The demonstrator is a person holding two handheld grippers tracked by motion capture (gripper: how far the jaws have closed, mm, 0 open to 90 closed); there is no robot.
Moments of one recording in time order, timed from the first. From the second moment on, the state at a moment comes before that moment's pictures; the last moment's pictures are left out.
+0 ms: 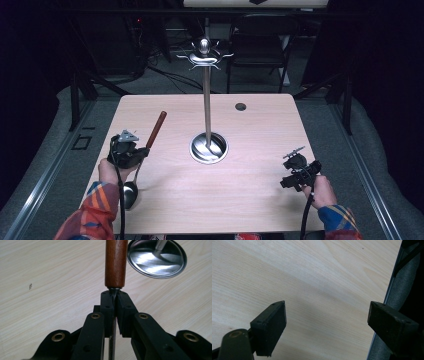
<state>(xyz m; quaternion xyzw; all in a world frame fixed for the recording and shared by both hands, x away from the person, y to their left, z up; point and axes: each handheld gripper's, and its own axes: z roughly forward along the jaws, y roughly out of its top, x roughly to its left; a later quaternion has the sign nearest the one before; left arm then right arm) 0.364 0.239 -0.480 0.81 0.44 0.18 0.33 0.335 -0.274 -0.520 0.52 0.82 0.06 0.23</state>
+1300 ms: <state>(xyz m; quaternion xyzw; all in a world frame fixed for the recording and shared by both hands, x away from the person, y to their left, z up) 0.333 0.248 -0.427 0.76 0.43 0.20 0.44 0.333 -0.277 -0.521 0.52 0.82 0.07 0.22</state>
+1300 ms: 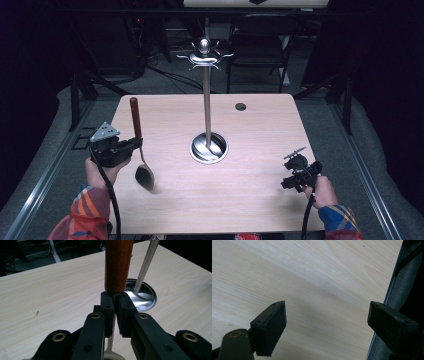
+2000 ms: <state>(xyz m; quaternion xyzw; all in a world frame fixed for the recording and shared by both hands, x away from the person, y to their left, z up) 0.333 0.233 -0.415 0.77 0.40 0.20 0.46 0.334 -0.278 -0.523 0.53 0.82 0.06 0.22</state>
